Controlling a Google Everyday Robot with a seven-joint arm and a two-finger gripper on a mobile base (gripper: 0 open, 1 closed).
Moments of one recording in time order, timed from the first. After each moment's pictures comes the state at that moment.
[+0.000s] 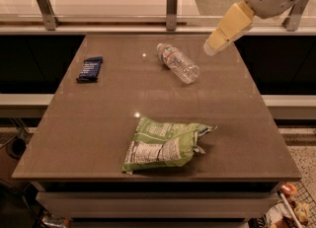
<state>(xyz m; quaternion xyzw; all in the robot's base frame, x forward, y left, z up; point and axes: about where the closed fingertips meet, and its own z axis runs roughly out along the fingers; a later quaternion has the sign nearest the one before) 0.556 -0.186 1.008 -0.27 0.94 -0.02 0.22</state>
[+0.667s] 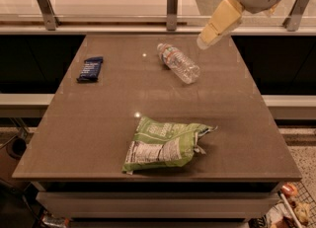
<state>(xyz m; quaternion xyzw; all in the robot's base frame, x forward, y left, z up) 0.576 -0.179 1.009 -0.25 0.94 -0.03 0.21</state>
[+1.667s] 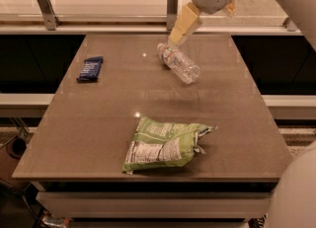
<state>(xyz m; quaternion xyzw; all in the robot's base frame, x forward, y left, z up) 0.631 -0.125 0.981 -0.27 0.95 -0.05 0.16</state>
